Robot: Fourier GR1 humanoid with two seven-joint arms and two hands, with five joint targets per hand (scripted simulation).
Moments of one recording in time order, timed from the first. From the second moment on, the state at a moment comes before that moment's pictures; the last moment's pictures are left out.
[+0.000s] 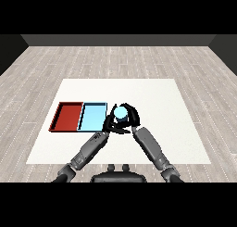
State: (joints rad) left arm -0.49 0.00 -0.53 -1.04 0.38 0.37 -0.39; right arm -0.48 0.00 0.36 -1.27 -0.20 -0.29 -0.27
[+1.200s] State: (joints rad) left arm -0.56 0.03 -0.64 -0.98 0.48 0.44 -0.42; right arm -0.50 -0.02 0.48 -1.27 -0.23 -0.37 -0.27
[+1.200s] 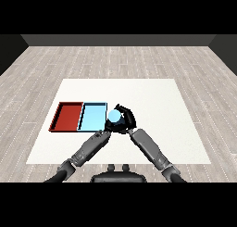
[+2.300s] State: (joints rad) left arm -0.57 0.02 -0.63 -0.95 0.43 0.63 -0.36; right arm -0.51 -0.01 0.48 -1.26 -0.23 -0.37 -0.27
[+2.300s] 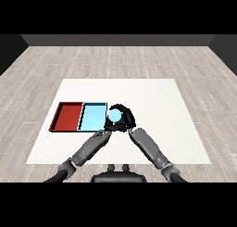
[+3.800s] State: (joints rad) left arm -0.54 0.08 -0.45 -0.94 0.38 0.64 -0.38; right arm -0.30 -0.12 0.13 -1.64 -0.37 -0.21 -0.23
